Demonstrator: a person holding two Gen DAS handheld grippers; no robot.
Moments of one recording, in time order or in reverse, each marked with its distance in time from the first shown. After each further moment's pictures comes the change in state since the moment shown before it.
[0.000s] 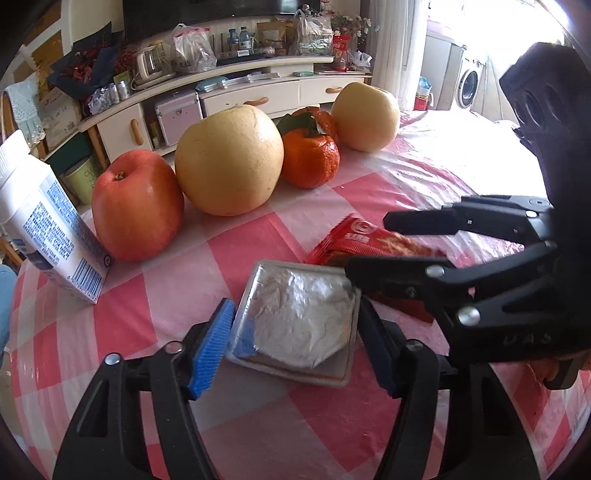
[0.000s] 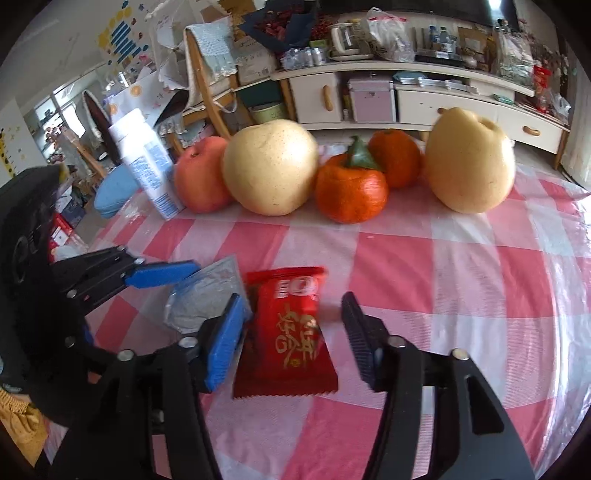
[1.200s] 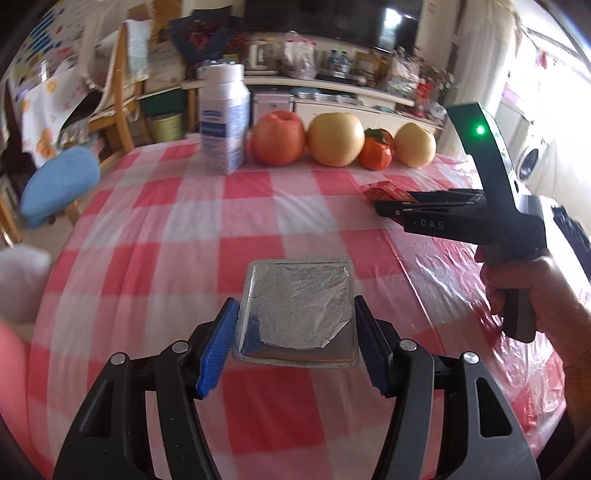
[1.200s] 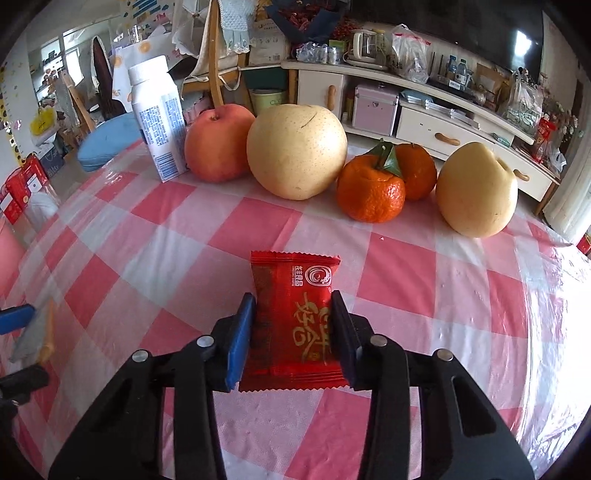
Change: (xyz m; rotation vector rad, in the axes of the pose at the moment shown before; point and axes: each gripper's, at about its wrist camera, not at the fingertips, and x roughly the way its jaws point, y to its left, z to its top) left arm -0.122 0.007 -0.115 -0.359 -0.096 0.155; right arm 0.012 0.037 -0.009 -0.199 0.037 -0.145
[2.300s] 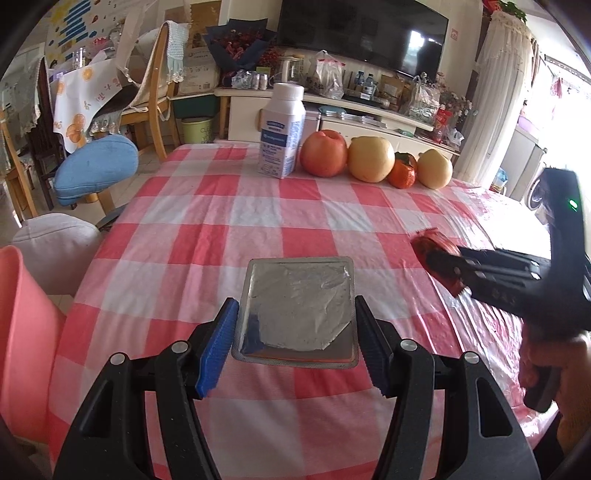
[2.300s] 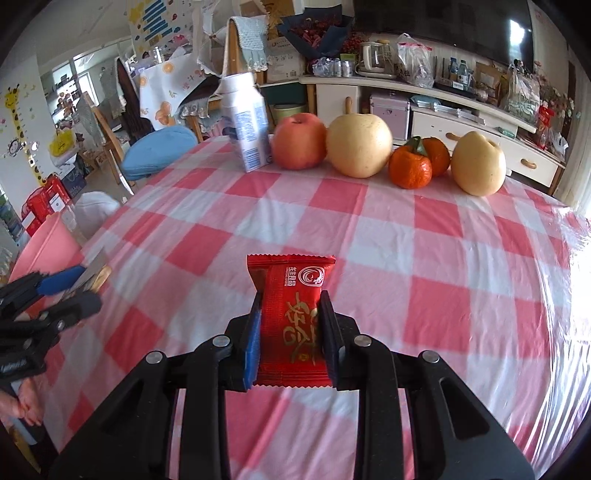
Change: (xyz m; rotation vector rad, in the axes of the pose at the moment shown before) left arm -0.043 0.043 -0.026 -0.070 -0.068 0.044; right arm -0.072 0.069 -0.054 0.052 -0.066 0.085
